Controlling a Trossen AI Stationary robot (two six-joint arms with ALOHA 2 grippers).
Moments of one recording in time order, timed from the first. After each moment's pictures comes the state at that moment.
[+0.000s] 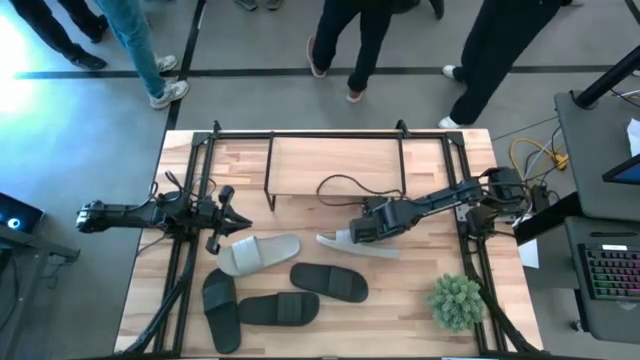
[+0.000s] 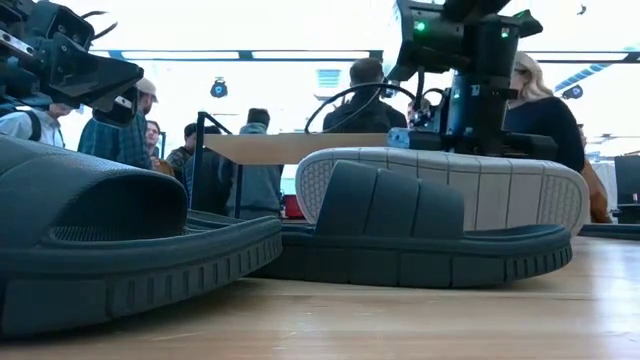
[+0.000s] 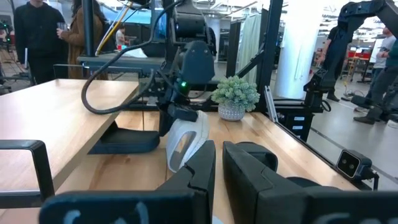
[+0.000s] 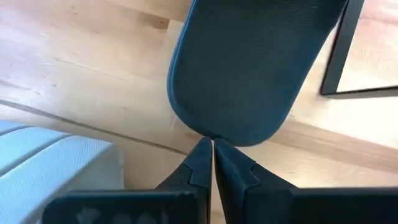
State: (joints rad) left arm -0.04 0.06 0.00 0.04 0.10 -0.07; right arm 0.13 1.76 1.09 -0.84 0.32 1.41
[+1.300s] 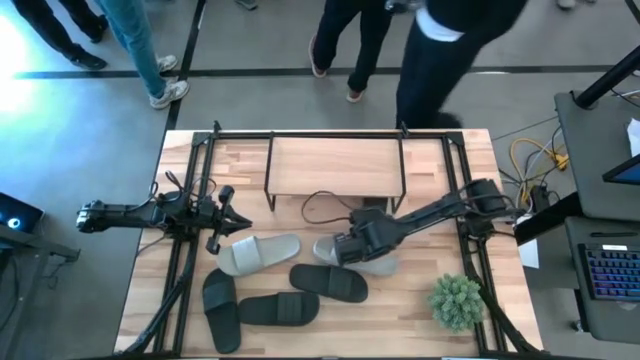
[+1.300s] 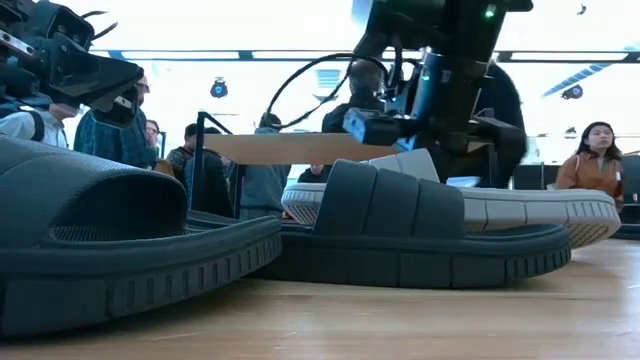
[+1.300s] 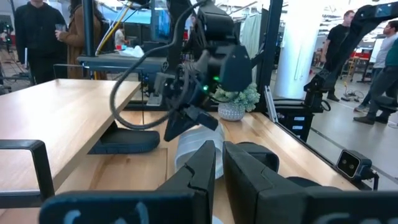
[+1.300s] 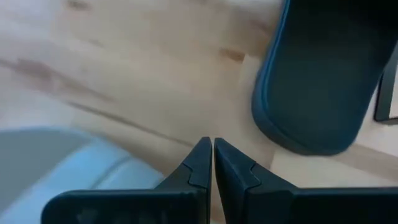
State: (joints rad) left arm -0.03 0.06 0.00 0.04 0.10 -0.07; right arm 0.26 1.94 1.33 -0.91 0.56 1.50
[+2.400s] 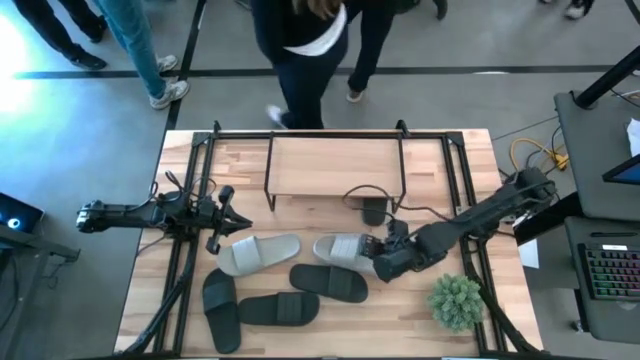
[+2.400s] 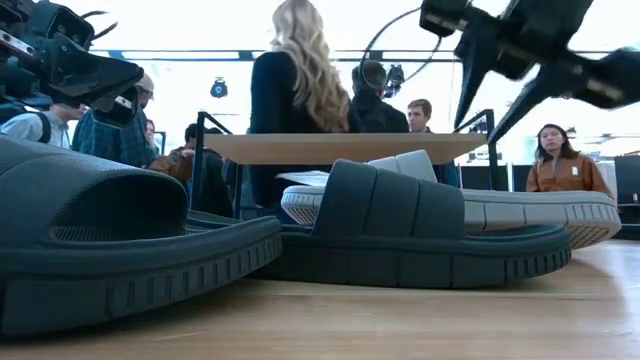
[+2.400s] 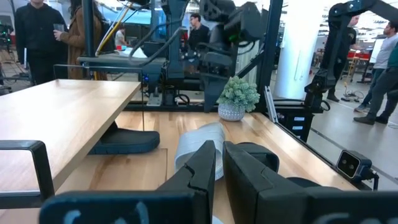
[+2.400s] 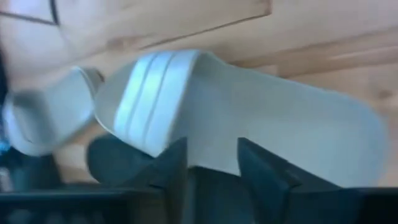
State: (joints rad) left arm -0.03 0.06 0.00 0.04 0.10 -0.07; right arm 0.45 1.54 1.05 -0.68 0.41 2.16
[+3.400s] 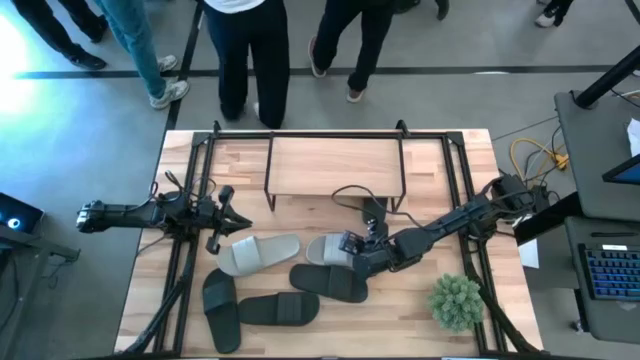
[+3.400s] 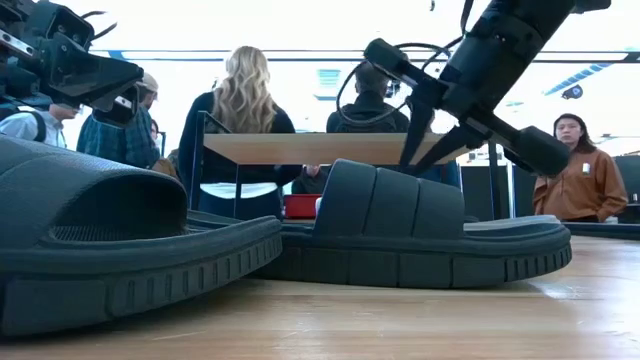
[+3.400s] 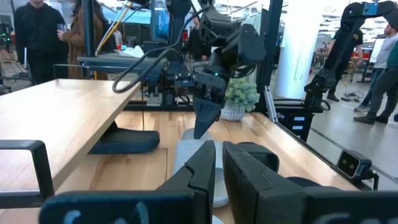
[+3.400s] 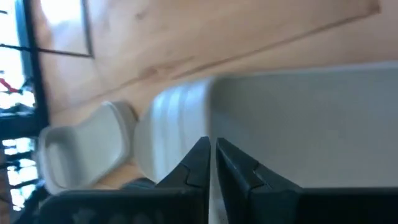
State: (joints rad) left arm -0.04 0.06 0.00 0.04 0.10 -0.07; right arm 0.38 1.74 1.04 -0.39 0.51 2.10
